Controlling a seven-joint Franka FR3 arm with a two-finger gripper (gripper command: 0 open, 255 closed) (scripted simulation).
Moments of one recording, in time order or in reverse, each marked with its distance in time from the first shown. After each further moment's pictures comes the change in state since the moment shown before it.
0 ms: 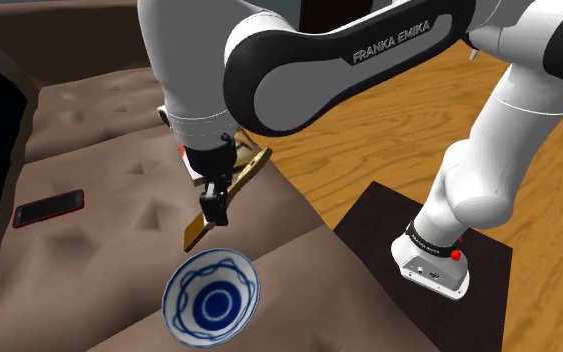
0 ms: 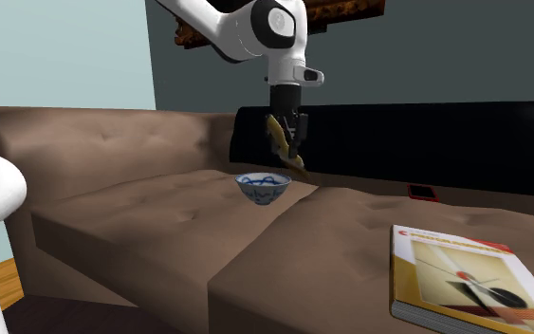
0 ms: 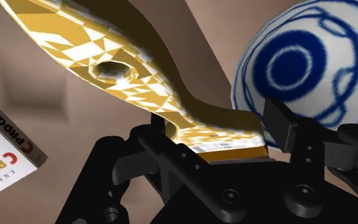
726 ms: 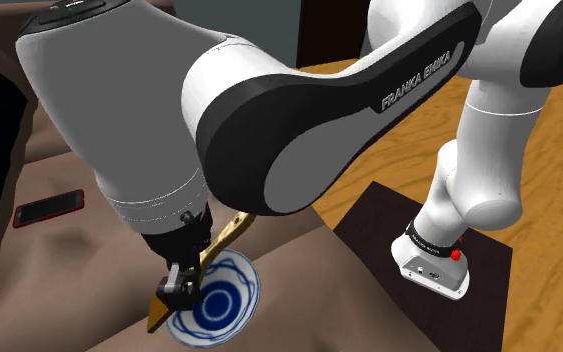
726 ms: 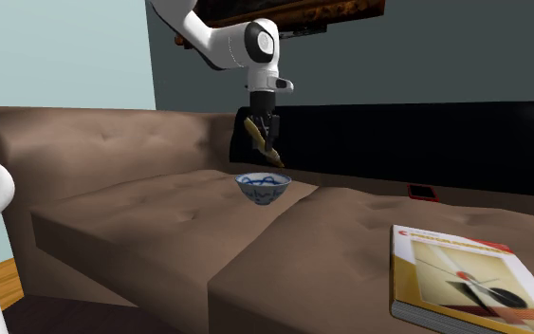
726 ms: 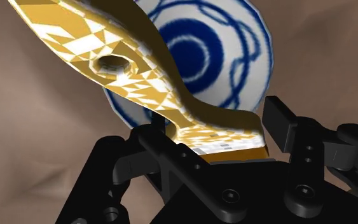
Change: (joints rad) arm 0.181 0.207 0.092 0.211 -0.122 -0.052 0.290
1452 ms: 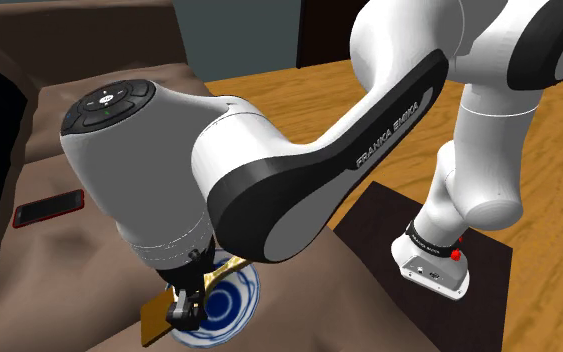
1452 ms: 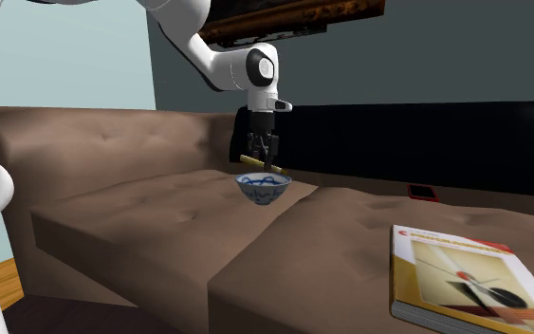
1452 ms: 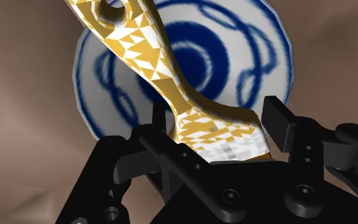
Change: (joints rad) arm 0.012 0.045 -0.009 -0.092 -0.033 0.126 0.031
